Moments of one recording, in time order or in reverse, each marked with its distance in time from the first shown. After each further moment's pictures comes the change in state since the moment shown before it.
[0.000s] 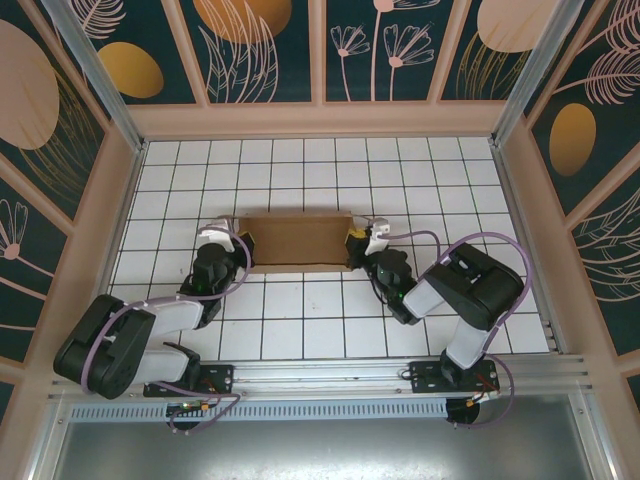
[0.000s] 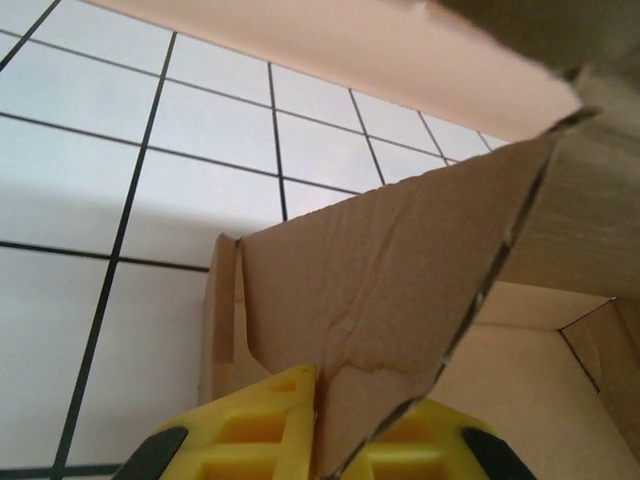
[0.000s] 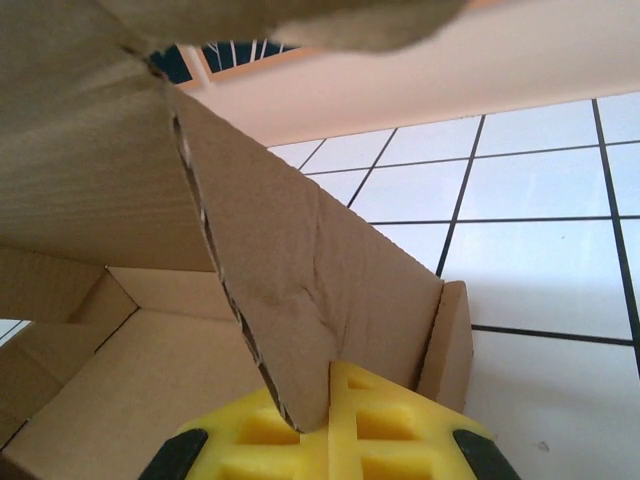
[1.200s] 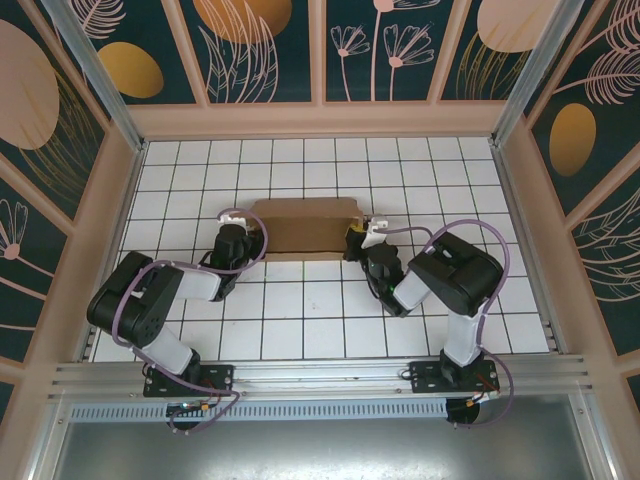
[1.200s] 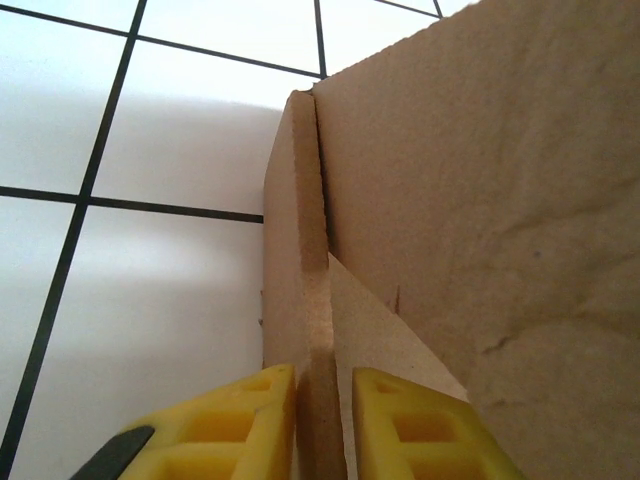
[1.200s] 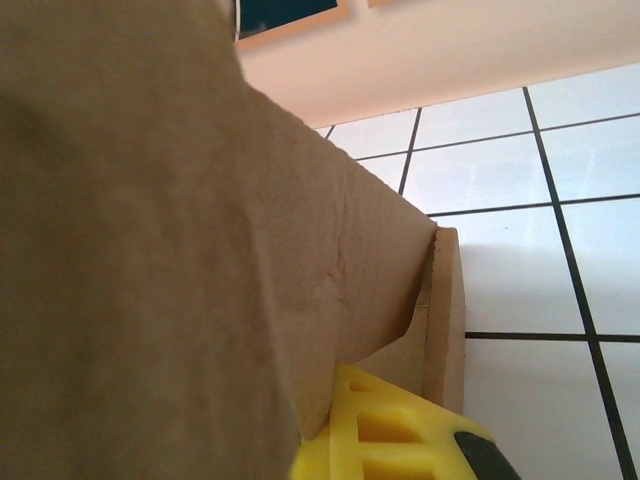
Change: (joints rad) left arm -0.002 0.302 0.217 -0.135 -0.012 0.021; right arm -0.012 0.139 0.099 -0.002 0.117 0.029
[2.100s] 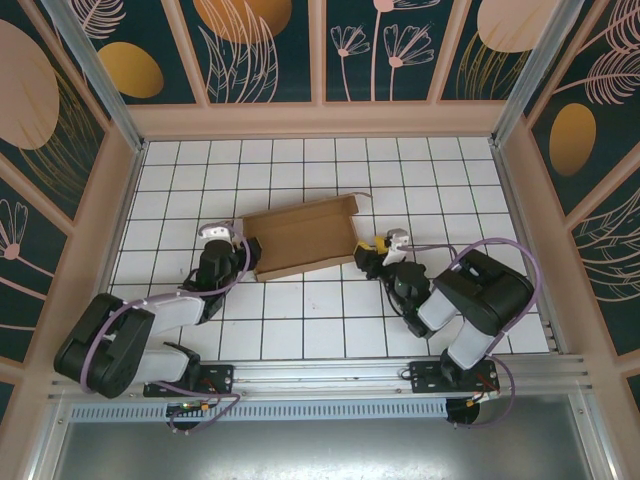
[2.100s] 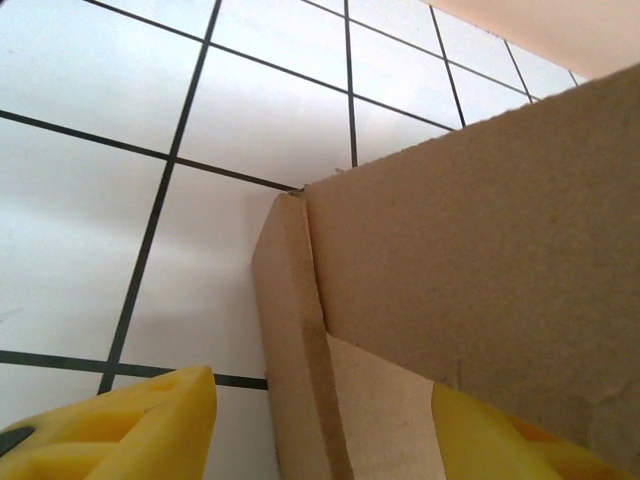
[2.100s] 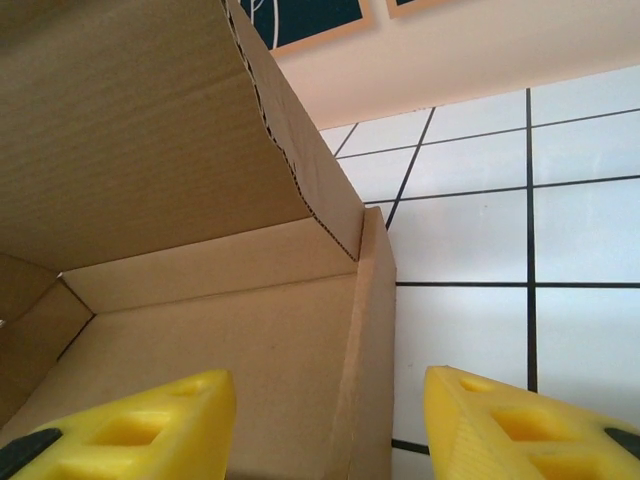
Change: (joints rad) left arm -0.004 -0.307 -0.172 -0.080 -0.043 -0.119; right arm -0.050 -0.203 -0.276 0.122 -0.134 -0.009
